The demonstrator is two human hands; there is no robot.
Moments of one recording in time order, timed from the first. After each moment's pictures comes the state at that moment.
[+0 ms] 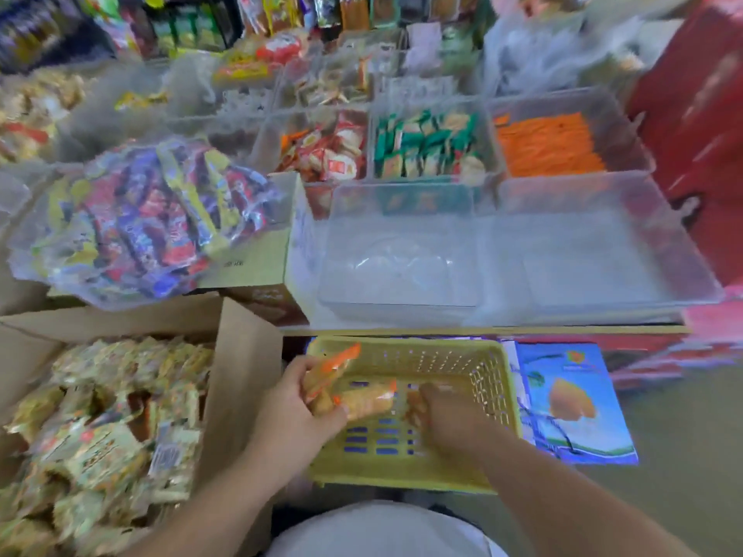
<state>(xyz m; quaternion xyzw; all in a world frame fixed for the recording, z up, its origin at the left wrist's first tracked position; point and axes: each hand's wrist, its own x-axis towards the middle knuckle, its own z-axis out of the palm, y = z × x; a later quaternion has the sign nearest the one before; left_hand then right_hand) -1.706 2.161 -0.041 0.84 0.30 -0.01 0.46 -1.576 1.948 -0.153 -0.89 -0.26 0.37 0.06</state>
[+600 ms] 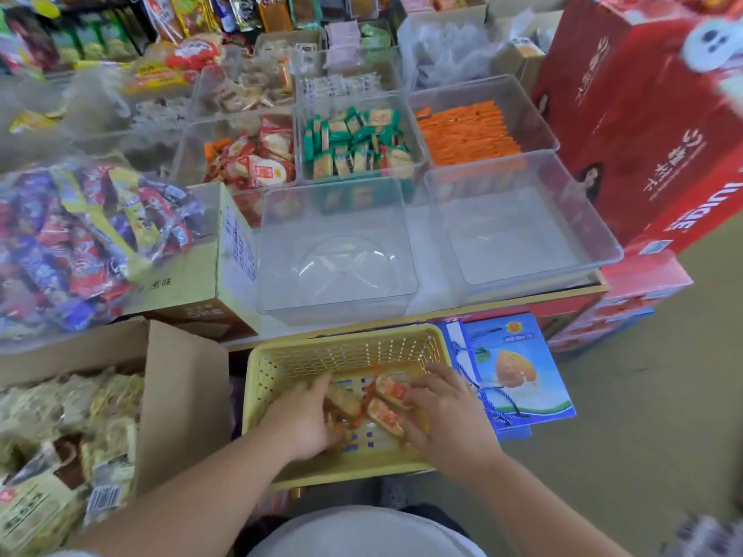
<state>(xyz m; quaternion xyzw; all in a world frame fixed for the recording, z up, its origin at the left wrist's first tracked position) -1.651 2.130 -0.116 0.93 0.12 -0.31 0.15 -1.619 1.874 -0.099 -0.93 -0.25 0.11 0.24</state>
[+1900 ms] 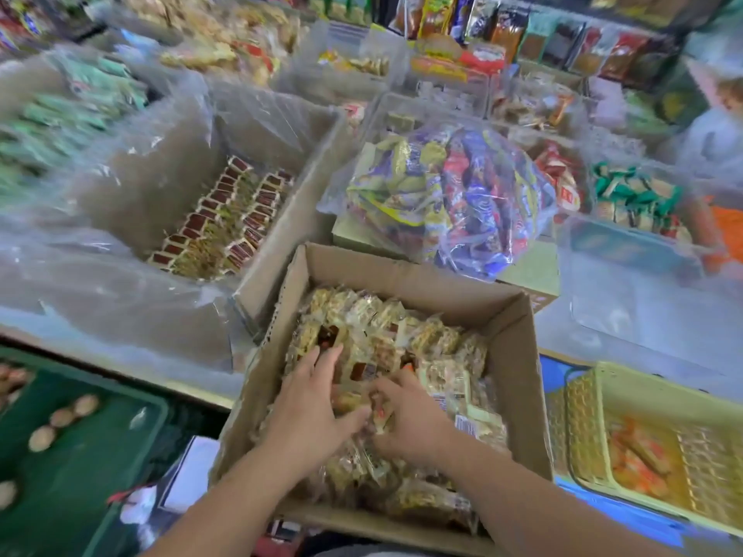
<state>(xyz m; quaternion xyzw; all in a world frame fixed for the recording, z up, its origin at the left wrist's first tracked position) -1.937 2.506 -0.071 0.87 0.31 -0.06 0.38 -1.811 2.358 -0.081 -0.84 -0.38 0.35 0.14</state>
